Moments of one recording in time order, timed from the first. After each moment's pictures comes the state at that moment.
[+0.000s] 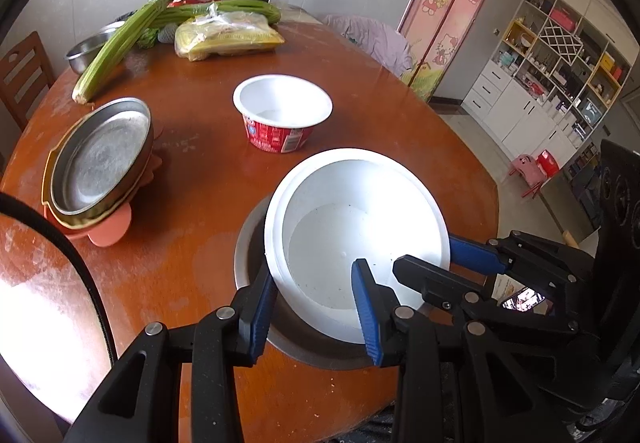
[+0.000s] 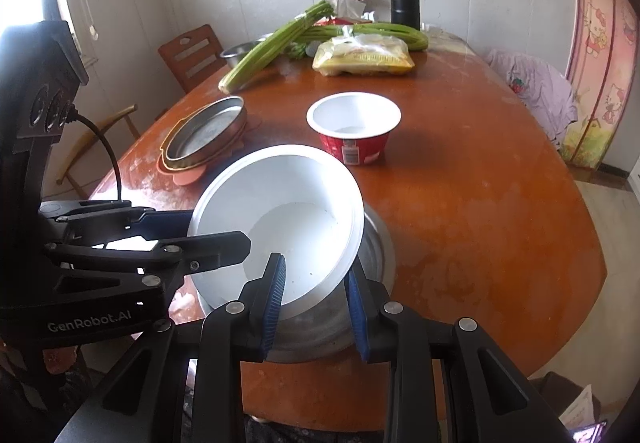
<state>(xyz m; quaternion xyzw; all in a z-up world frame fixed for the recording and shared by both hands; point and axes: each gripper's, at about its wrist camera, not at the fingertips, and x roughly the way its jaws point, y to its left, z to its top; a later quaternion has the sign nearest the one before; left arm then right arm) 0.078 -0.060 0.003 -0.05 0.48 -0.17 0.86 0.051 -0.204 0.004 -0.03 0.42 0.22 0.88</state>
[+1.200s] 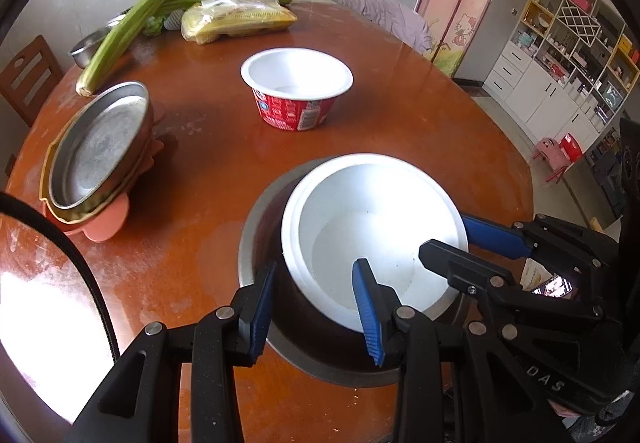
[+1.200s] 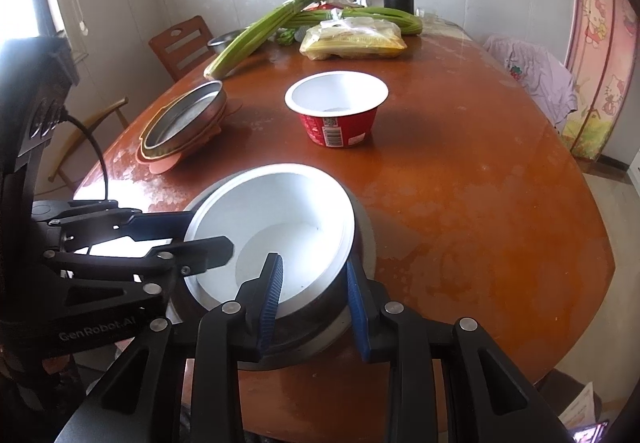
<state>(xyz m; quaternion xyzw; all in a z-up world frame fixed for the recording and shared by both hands) 0.090 -0.069 -0.020 -0.02 0.49 -0.13 0.86 0.065 -0.216 -0.016 -0.03 0.44 0.22 0.87</state>
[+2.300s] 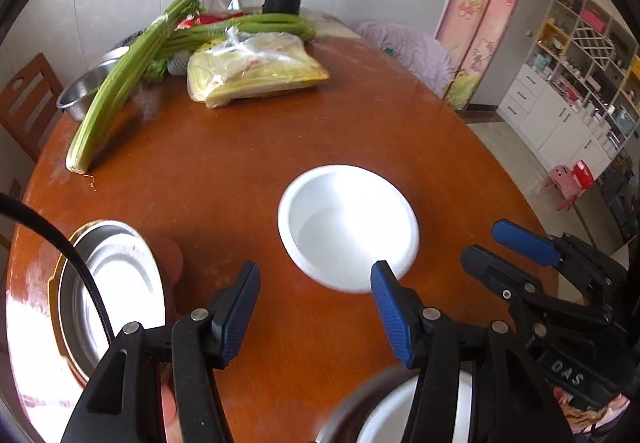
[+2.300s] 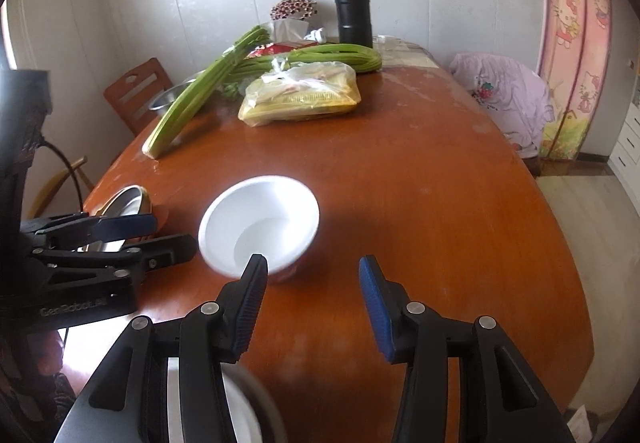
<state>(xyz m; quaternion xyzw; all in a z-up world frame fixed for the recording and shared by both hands) 0.239 -0.053 0.012 -0.03 0.48 -0.11 0.87 0.195 -0.227 0.014 0.00 0.41 0.16 0.90</state>
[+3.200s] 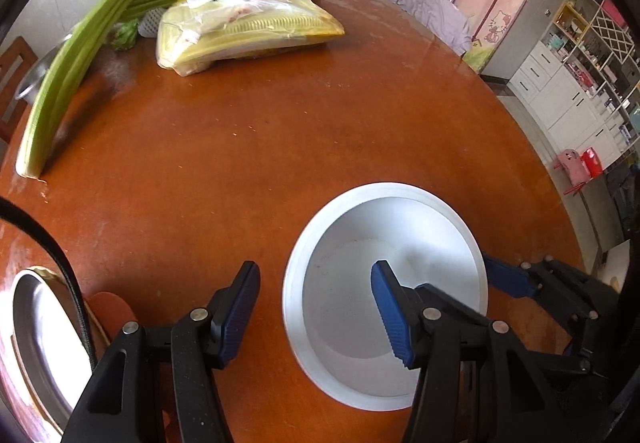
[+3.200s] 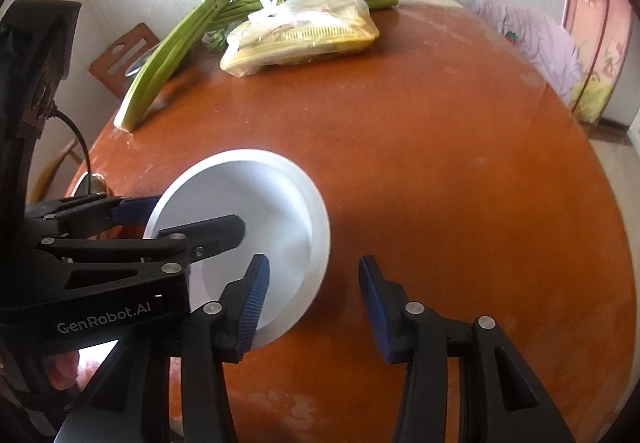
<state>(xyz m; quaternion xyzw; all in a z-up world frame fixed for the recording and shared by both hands) 0.310 -0.065 -0.044 -0.03 0.55 -0.12 0.83 0.265 -0.205 -0.046 0.02 0.50 0.18 0.85</state>
